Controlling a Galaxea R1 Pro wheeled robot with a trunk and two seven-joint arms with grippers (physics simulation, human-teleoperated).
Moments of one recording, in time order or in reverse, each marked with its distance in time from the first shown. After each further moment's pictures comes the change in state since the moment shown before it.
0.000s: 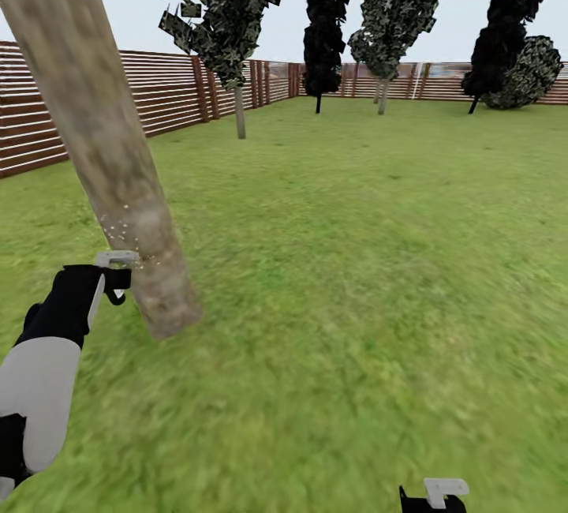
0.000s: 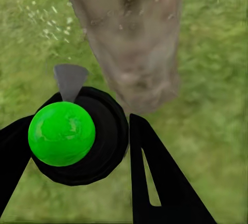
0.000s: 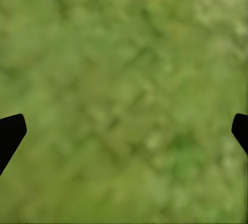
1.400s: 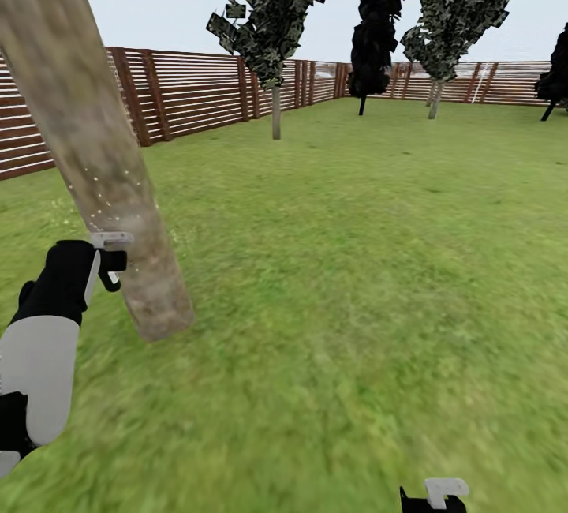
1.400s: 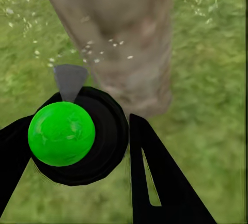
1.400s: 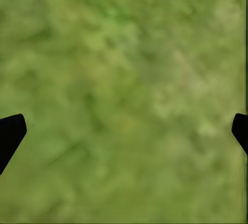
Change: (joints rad) left arm -0.088 0.000 -0.004 -0.029 -0.013 0.117 0.010; right arm 0.001 -0.001 0.000 0.000 0.000 0.000 0.001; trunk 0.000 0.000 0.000
